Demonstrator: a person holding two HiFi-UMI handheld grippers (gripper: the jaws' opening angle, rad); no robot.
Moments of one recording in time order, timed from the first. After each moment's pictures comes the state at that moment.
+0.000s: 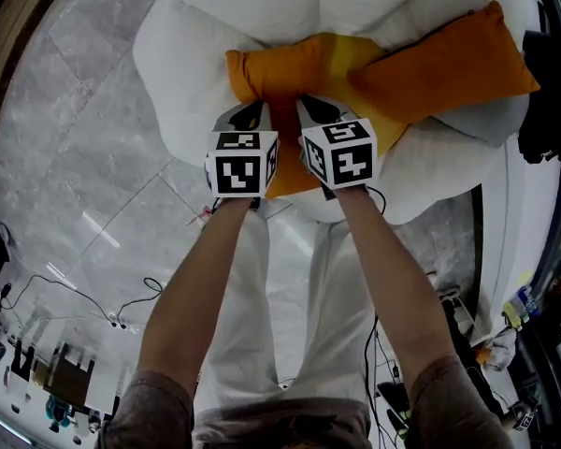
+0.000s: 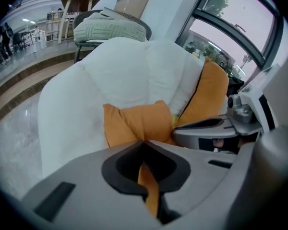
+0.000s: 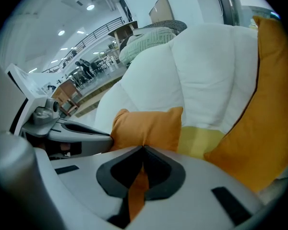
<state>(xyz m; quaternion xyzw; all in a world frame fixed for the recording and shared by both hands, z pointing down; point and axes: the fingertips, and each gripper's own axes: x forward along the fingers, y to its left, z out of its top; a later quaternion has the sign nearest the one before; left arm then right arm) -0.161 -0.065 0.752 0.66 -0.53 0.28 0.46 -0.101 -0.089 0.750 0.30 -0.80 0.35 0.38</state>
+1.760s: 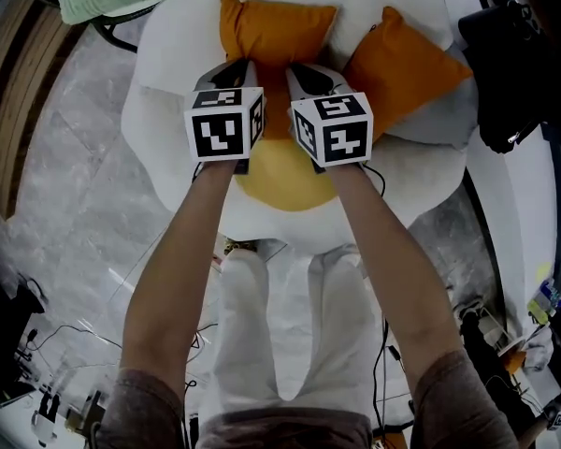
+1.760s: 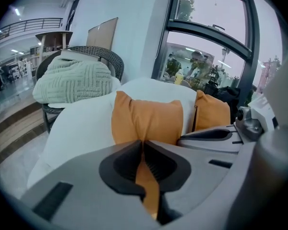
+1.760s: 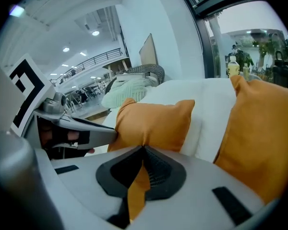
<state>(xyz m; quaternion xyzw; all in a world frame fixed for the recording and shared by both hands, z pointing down) -0.099 -0.257 0.641 0.74 -0.54 0.26 0.31 -0.032 -0.254 0.642 0.41 -0.84 0.27 0.25</state>
